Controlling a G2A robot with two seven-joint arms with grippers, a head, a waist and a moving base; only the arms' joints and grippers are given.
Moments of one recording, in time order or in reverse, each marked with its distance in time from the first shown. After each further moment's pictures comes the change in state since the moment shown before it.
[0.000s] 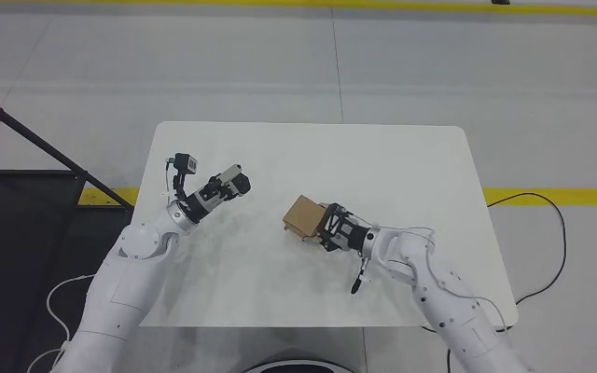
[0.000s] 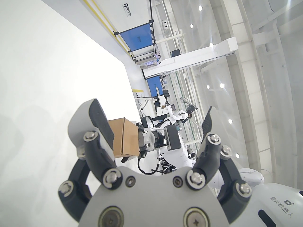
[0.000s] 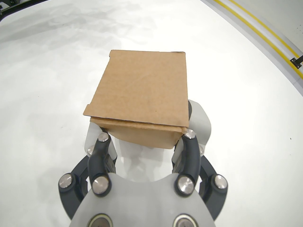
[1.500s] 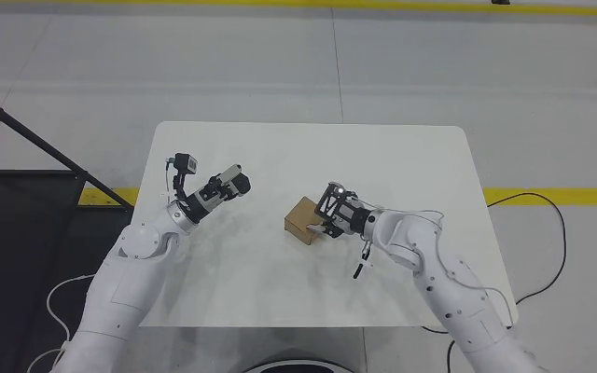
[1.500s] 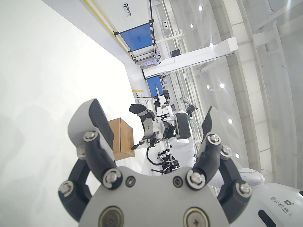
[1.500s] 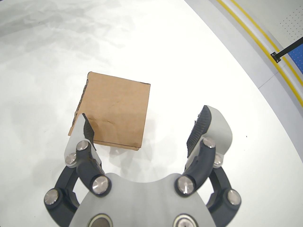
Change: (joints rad) left arm 0.000 0.000 0.000 0.000 0.000 0.000 0.000; right arm 0.052 -0.004 0.035 -0.109 0.018 0.048 0.244
